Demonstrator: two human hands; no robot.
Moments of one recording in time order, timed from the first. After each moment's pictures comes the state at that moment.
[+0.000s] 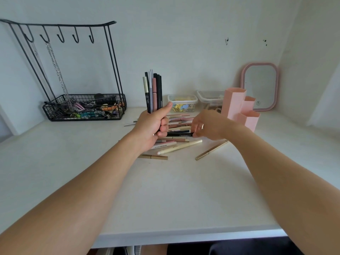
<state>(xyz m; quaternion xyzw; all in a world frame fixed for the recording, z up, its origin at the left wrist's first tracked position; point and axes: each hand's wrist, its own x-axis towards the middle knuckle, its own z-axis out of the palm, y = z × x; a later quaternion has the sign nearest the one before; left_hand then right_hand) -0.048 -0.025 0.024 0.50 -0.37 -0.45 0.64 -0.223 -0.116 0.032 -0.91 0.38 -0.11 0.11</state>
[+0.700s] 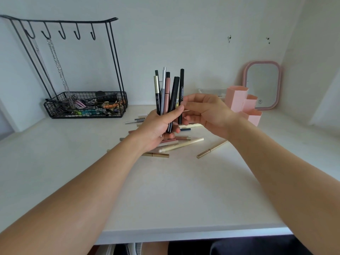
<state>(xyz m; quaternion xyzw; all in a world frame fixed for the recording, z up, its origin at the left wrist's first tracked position) -0.057 -0.021 0.020 0.51 -0.46 -0.44 0.58 -0.207 -0.094 0.048 -0.65 0.22 -0.37 0.63</state>
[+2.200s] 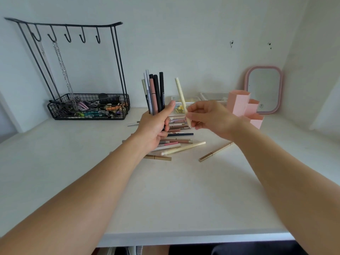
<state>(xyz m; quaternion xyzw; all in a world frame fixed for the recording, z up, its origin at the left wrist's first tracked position) -0.046 -0.030 0.021 0.52 -0.35 -0.41 0.67 -0.214 -0.103 0.045 -0.74 0.29 -0.32 0.51</state>
